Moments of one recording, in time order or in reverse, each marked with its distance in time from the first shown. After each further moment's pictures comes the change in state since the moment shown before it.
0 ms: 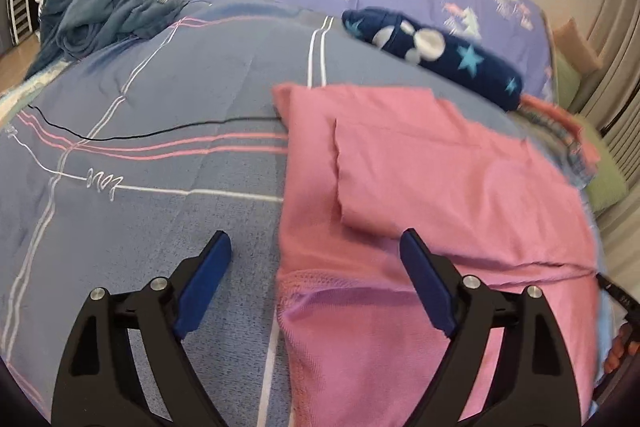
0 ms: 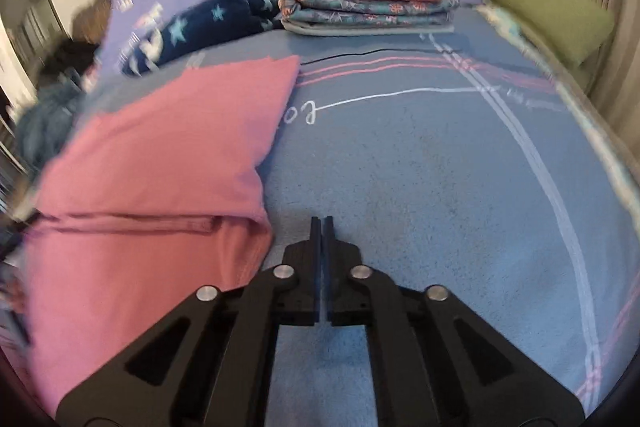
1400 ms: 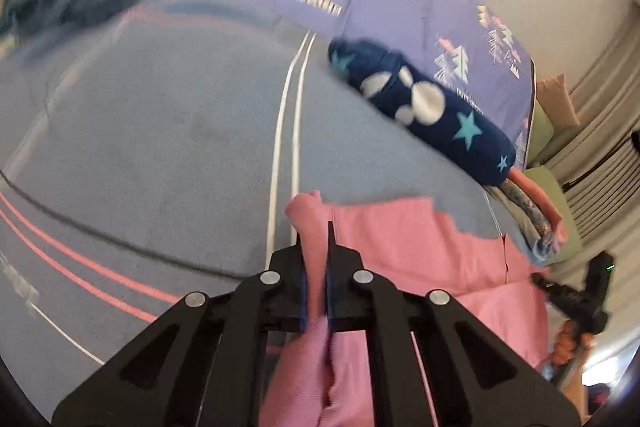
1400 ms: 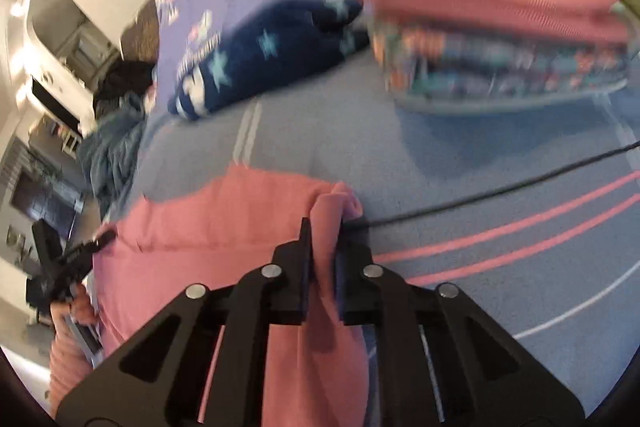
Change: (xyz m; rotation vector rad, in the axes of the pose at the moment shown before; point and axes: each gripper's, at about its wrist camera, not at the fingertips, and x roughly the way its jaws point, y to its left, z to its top) left arm 0.074 0.001 0.095 -0.100 -0.006 -0.154; right arm 0.102 0.041 0.134 0.018 0.069 0.311
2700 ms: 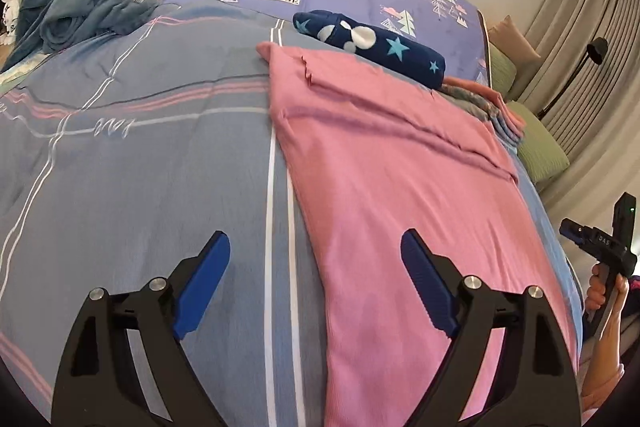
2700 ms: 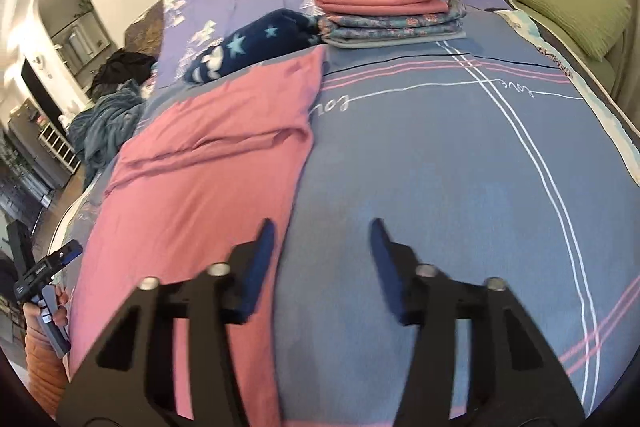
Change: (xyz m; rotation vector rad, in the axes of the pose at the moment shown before) left arm -0.155 0.014 -0.179 0.169 0.004 -0.004; right arm -0.178 -0.001 -0.195 -0.077 -0.109 -0.127
